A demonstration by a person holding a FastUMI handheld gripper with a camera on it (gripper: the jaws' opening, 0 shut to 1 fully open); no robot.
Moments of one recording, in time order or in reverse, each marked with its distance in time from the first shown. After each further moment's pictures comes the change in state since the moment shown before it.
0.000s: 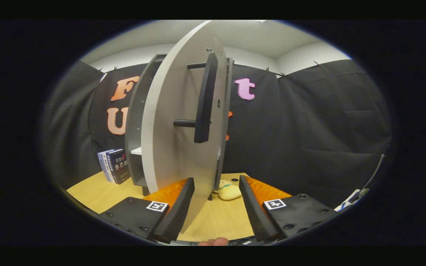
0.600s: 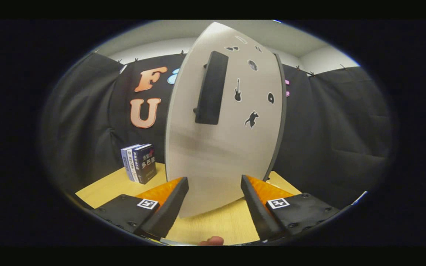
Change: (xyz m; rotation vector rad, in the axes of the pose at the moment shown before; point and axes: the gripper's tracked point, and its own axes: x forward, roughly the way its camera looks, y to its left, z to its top) arm 0.064 0.168 -0.003 -0.051 0.065 0.151
